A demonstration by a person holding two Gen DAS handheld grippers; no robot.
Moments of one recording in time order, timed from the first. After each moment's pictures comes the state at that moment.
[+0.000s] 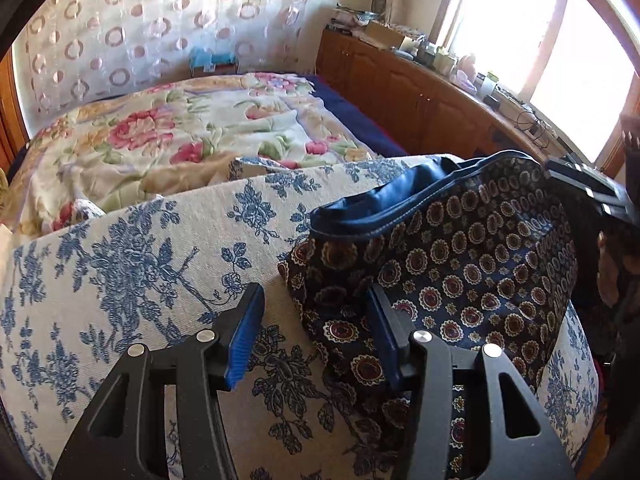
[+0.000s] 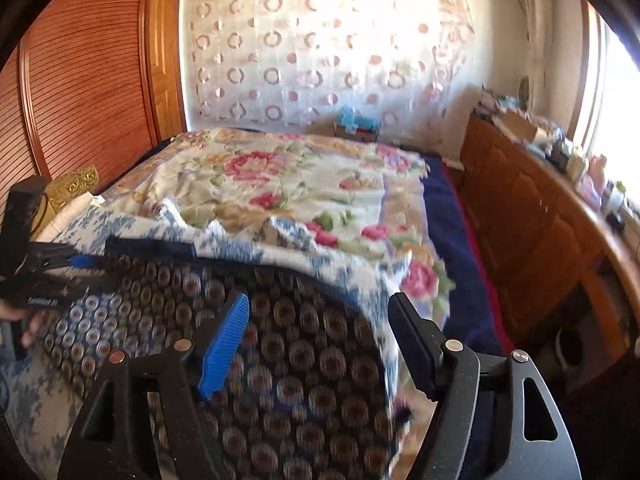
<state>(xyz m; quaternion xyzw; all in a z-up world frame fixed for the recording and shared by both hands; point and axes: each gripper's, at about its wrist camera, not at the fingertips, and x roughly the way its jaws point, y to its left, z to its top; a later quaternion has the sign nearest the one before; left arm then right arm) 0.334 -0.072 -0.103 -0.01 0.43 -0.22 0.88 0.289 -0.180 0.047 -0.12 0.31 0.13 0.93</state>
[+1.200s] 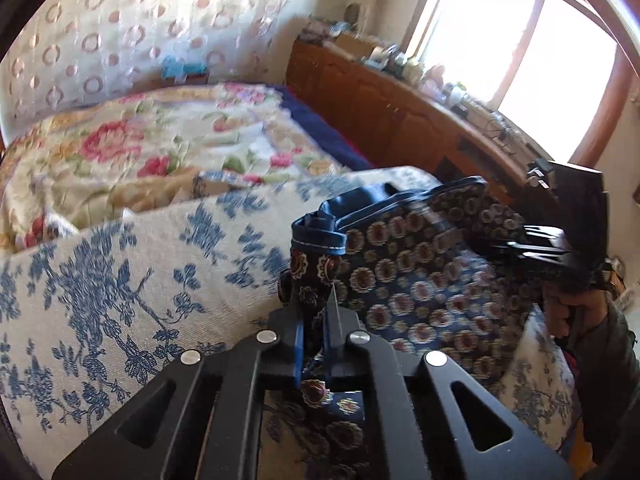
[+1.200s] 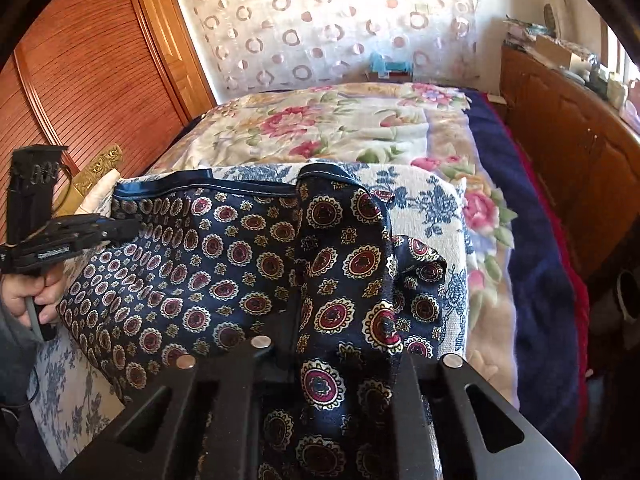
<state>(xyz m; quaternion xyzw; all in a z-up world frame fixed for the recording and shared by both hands) 0.327 -0.083 -0.085 -0.03 0.40 -0.28 0.87 0.312 -0.211 0.015 -0.04 0.39 0.20 0.90</state>
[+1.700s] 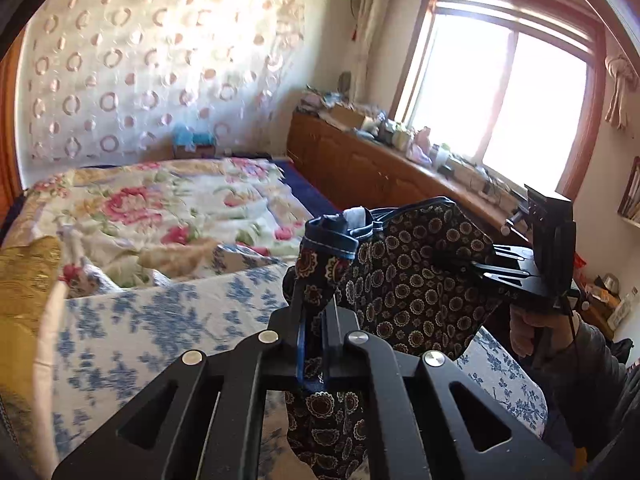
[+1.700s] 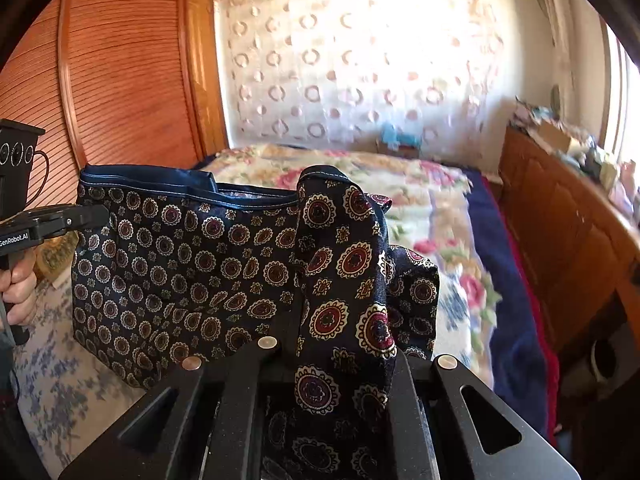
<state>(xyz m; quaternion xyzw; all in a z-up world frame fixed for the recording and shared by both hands) 0.260 -0.024 -0.005 -0.06 0.29 -0.26 0.92 0.266 -0.160 0.071 -0.10 0.27 0.20 0.93</state>
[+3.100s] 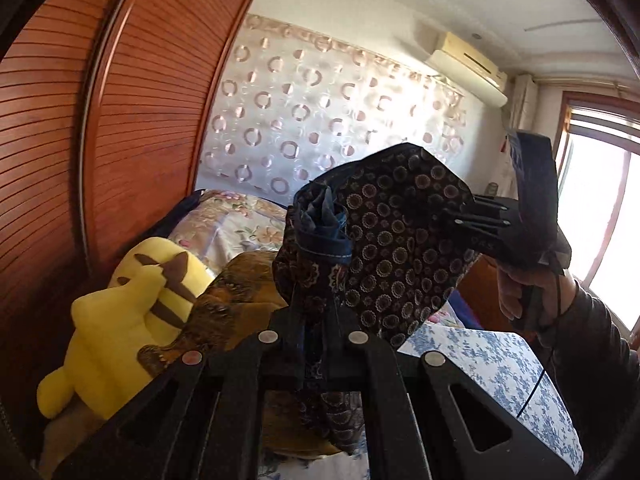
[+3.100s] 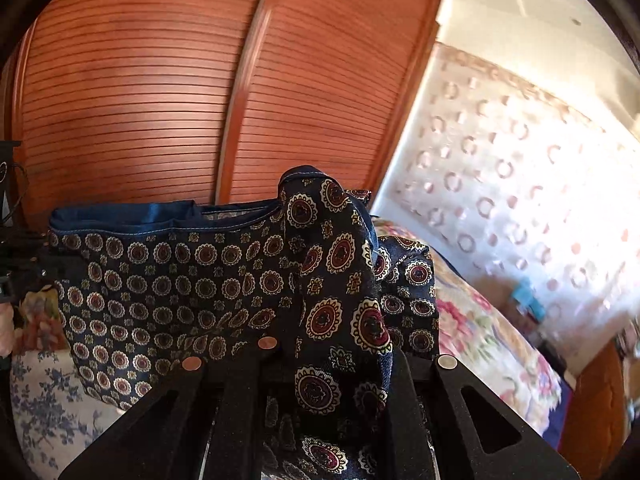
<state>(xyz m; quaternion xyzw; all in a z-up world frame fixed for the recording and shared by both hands) 0.156 0.234 -0.023 -0.17 0.18 0.01 0.97 0.343 0.099 0.089 -0.29 0.13 0.44 0.84</state>
